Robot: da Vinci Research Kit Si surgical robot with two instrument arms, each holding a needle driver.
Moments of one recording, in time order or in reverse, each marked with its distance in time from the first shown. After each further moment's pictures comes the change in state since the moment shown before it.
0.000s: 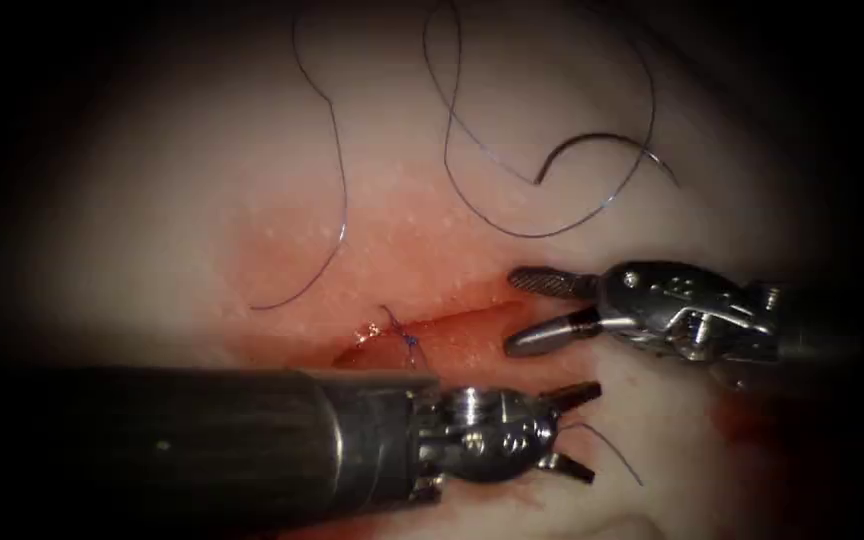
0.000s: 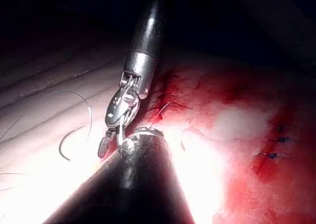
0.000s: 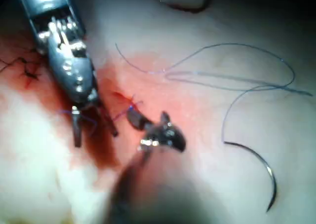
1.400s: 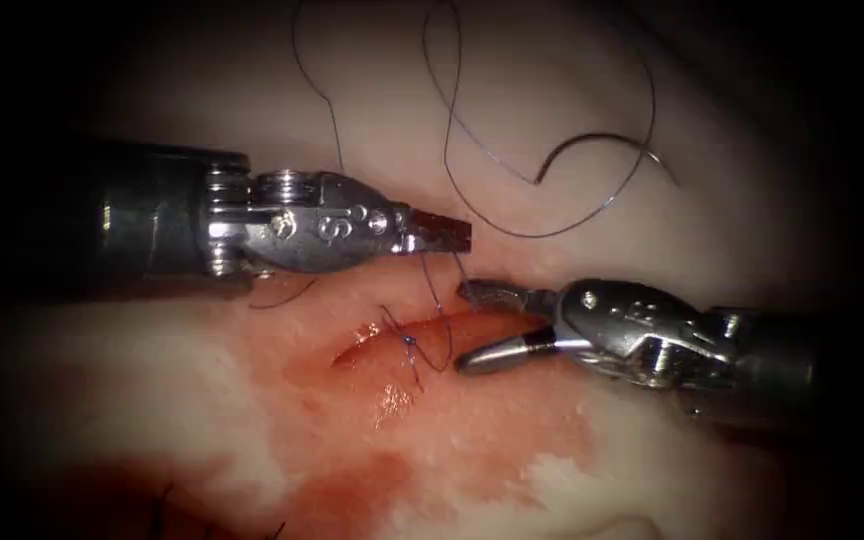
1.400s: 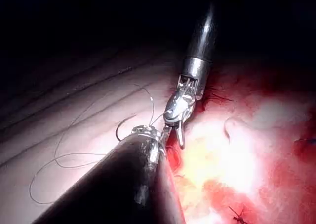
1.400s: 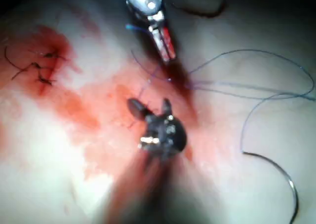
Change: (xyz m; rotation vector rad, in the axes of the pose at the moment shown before) right arm 0.001 -0.002 0.003 0.114 0.108 0.027; left arm -0.004 -0.011 -0.012 0.100 0.051 -0.016
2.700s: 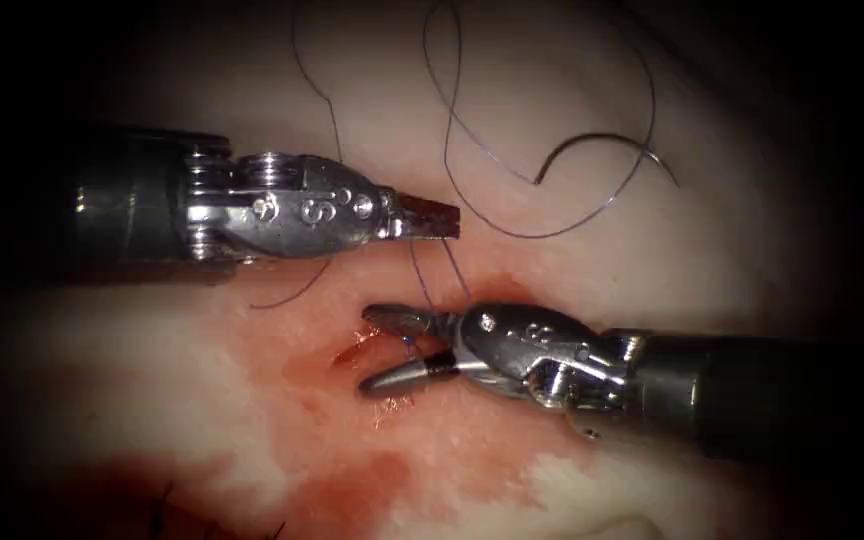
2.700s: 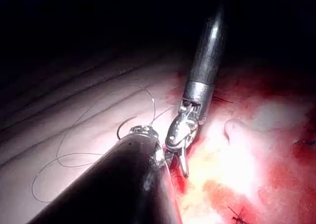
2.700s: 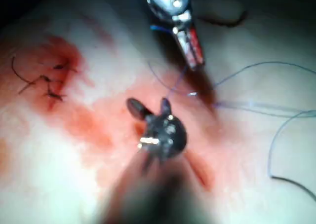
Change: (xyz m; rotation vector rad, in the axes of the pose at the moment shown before) right arm -0.001 0.000 0.007 0.014 -0.006 0.013; left arm 0.000 -0.001 -0.001 0.025 -0.009 -0.018
